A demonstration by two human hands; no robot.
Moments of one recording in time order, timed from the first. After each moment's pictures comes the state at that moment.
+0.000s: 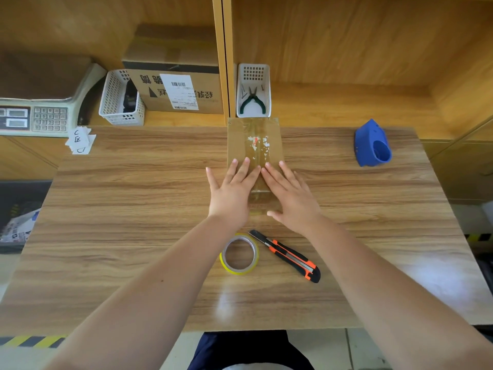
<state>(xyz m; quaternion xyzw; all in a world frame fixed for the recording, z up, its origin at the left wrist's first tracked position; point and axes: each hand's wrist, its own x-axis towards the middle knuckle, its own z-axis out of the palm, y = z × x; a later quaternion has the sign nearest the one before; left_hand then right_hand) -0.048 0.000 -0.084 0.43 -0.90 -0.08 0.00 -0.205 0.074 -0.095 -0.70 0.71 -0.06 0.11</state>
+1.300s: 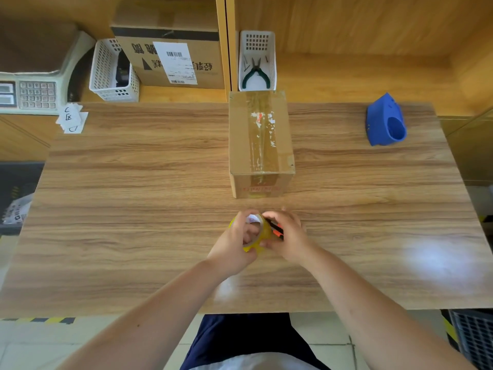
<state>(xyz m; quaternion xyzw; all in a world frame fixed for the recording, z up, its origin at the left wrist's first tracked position) 0.009 0.082 -0.152 0.43 -0.73 -0.53 0.04 -0.159 0.143 -0.177 -0.48 0.75 -0.19 0.41</state>
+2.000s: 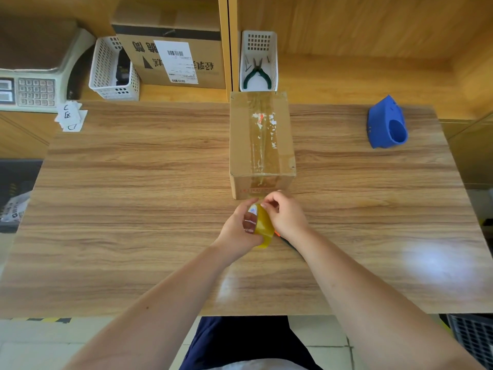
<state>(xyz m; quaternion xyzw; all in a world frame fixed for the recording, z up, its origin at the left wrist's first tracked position) -0.016 0.064 -0.149 0.50 -0.58 -0.63 0.08 -0.161 0.090 -0.159 -0.44 0.78 -0.28 0.35</state>
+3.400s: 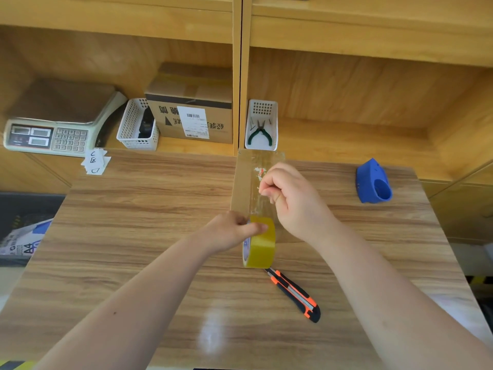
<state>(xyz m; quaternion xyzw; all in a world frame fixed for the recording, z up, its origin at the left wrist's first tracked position) -0.021 -0.016 -0.024 0.47 -0.72 -0.51 -0.04 -0.179 0.045 0.040 -0.70 0.59 -0.37 0.18</state>
